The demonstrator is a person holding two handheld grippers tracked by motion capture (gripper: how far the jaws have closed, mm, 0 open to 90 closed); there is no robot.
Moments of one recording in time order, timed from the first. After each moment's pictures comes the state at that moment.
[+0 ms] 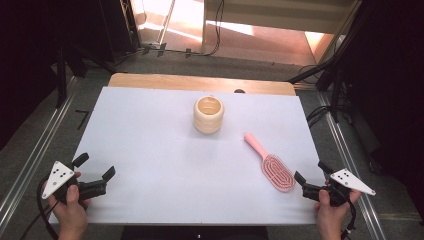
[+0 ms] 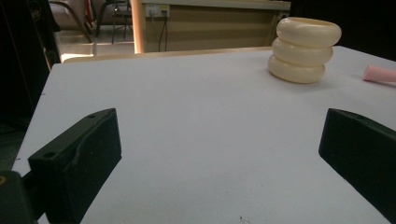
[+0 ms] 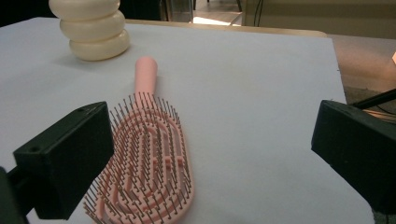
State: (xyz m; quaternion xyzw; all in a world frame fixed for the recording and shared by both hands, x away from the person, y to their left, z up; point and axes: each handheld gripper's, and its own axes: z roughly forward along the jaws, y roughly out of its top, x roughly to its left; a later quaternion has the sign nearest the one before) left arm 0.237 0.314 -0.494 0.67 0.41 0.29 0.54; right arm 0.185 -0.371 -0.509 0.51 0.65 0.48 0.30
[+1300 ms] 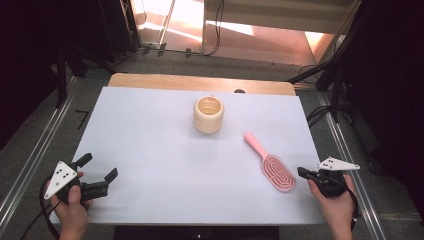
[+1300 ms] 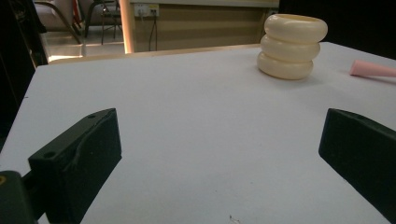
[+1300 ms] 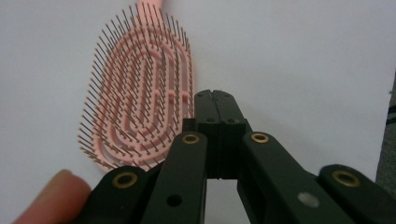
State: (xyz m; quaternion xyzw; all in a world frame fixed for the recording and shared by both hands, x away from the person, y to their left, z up) left arm 0.237 0.311 -0.495 0.69 0.39 0.28 0.54; right arm 0.211 -0.369 -0.492 0.50 0.77 0.33 0.19
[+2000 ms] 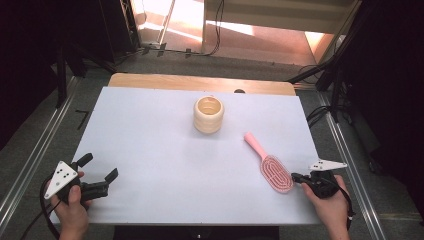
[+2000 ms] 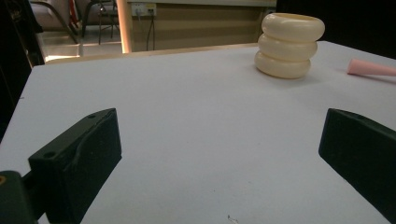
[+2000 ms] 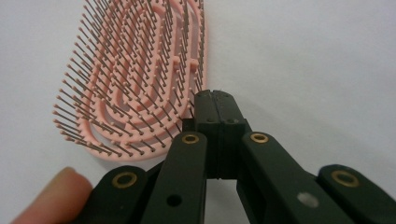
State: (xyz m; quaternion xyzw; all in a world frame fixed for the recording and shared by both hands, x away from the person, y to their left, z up) left arm 0.237 0.311 -0.495 0.69 0.39 0.28 0.54; right arm 0.218 -0.362 -0.510 0.50 0.80 0.30 0.14
